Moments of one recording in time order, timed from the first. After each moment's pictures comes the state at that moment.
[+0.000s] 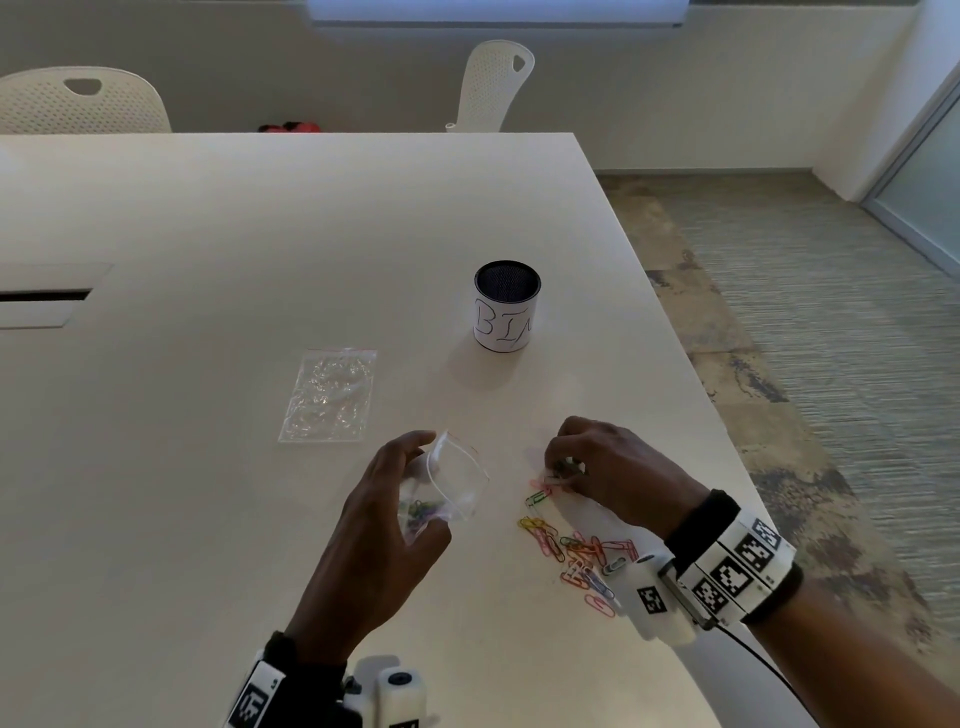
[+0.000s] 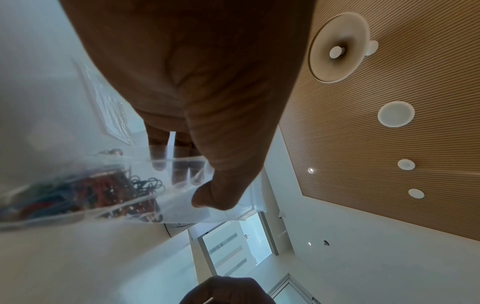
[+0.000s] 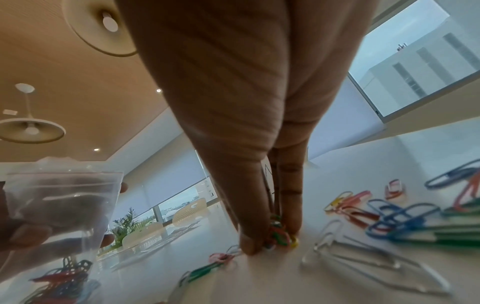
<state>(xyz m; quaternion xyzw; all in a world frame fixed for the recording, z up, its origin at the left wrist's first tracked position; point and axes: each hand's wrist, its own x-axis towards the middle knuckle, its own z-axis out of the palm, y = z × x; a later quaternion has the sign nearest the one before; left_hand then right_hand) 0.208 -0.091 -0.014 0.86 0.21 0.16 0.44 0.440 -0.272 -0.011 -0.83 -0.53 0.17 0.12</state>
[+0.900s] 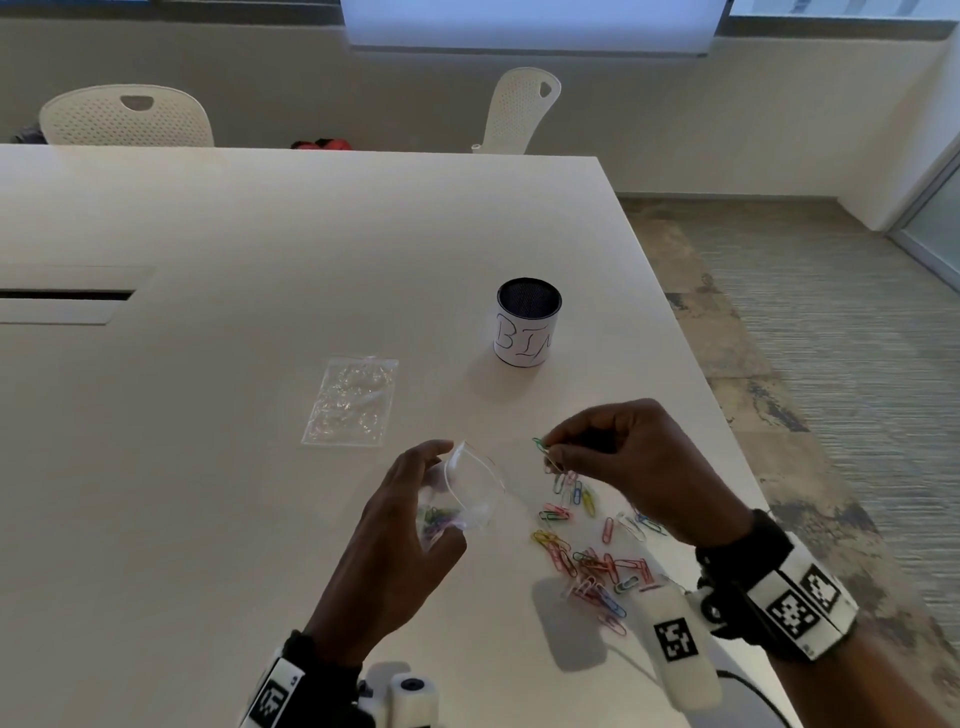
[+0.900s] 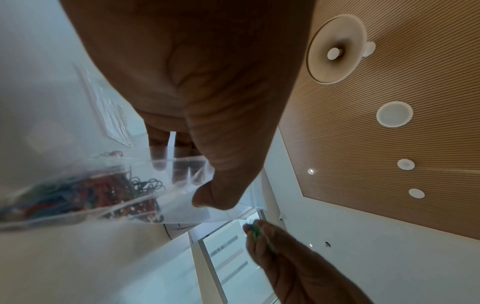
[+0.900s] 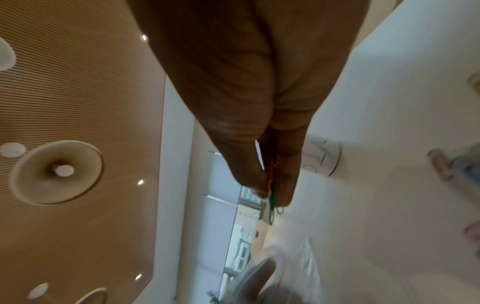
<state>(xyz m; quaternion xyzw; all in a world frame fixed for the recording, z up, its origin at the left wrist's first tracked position) 0.206 -0.096 -0.010 0.86 0.22 0.17 0.44 0.409 -0.269 0.053 -0.74 -0.34 0.28 0.51</state>
